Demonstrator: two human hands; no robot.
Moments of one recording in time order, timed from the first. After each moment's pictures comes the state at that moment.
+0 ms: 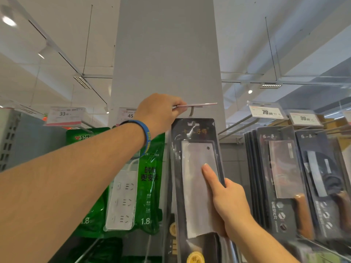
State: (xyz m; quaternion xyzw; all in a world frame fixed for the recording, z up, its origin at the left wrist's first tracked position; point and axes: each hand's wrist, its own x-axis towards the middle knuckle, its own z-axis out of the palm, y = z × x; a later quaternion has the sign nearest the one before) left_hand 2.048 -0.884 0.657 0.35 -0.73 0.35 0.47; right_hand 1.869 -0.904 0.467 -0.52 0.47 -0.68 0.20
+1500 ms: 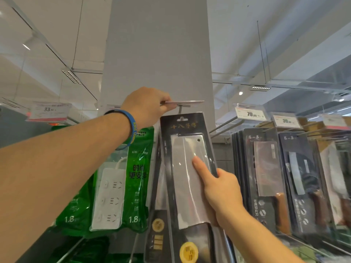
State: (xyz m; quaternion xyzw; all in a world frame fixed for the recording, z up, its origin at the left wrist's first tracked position) left_hand 2.050 -0.876 0.667 0.38 -0.73 0.36 0.43; right_hand 1.856 -0.885 0.483 -0.52 0.46 -0.71 0.12
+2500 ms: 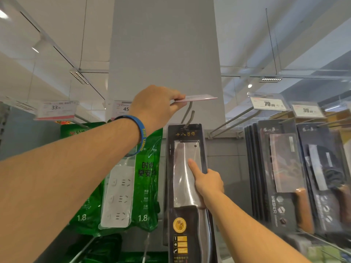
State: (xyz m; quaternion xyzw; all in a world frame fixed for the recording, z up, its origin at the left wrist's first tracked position) left_hand 2.049 -0.892 0.654 0.36 -0.71 0.38 0.47; right_hand 1.882 -1.002 0.481 -0.50 0.56 -0.63 0.20
